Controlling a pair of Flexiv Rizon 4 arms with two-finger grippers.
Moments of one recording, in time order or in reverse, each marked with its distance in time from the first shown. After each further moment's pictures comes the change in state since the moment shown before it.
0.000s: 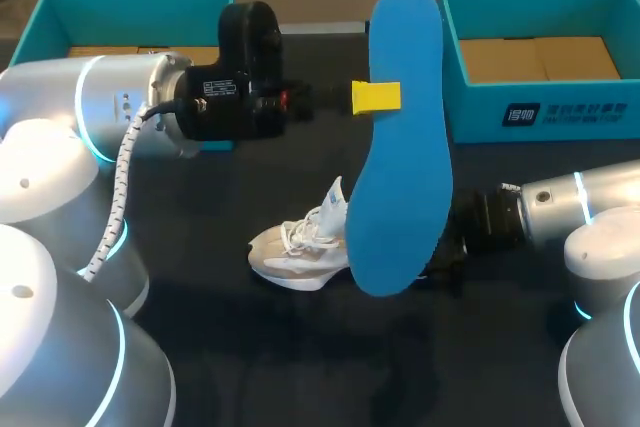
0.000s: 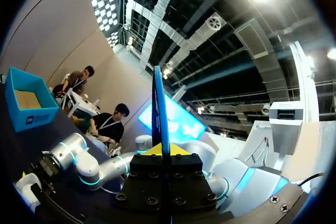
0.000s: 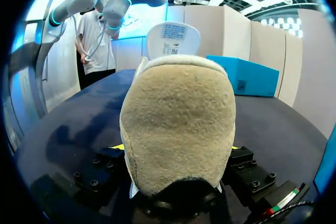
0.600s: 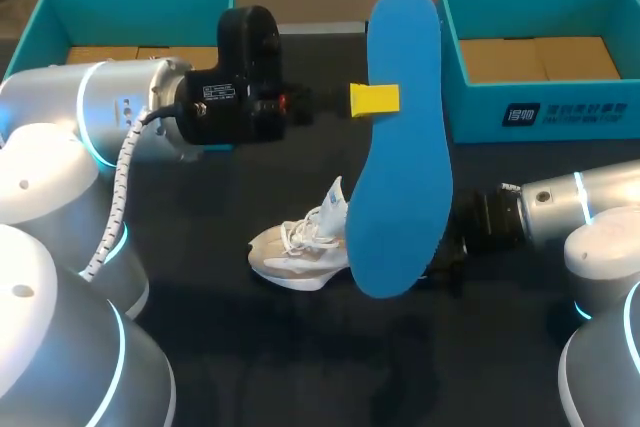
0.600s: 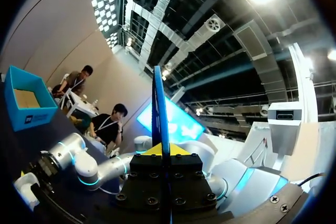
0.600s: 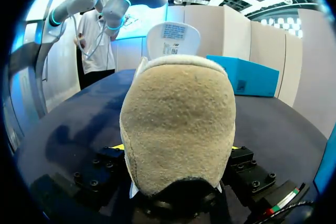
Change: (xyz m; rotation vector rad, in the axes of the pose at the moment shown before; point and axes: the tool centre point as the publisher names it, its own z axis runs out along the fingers) left arm 0.000 0.002 -0.001 0.010 0.011 -0.004; right arm 0.000 0.000 0.000 0.000 0.000 0.000
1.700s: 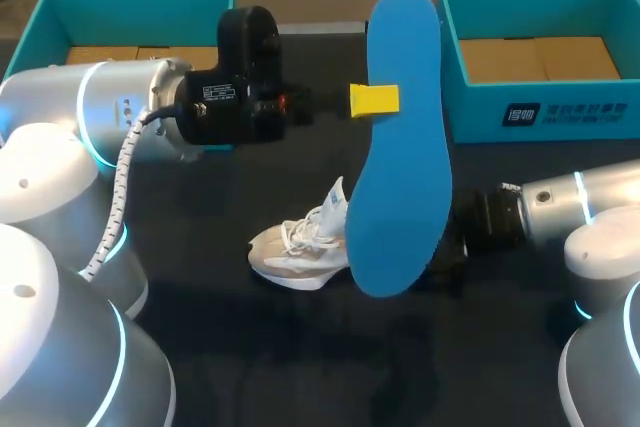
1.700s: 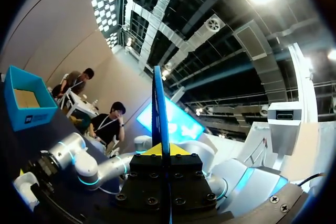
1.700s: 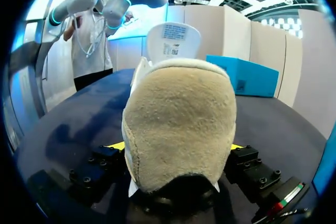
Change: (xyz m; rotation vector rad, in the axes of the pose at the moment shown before) left arm 0.000 0.000 0.000 0.000 0.001 0.000; right arm -0.002 -0.001 -0.003 0.007 -0.005 -0.005
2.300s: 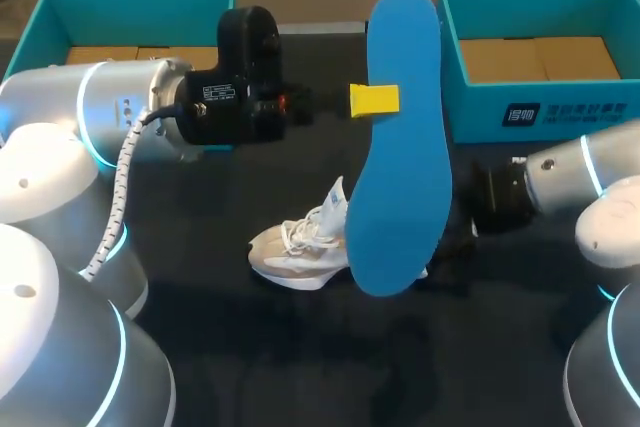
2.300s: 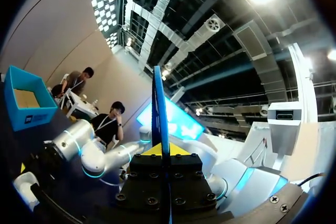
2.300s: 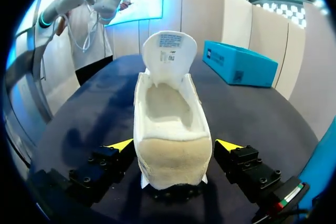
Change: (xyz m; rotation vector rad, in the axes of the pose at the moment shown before) left arm 0.000 0.000 0.000 0.000 0.000 0.000; right arm -0.002 0.026 -0.030 0.200 0.002 0.023
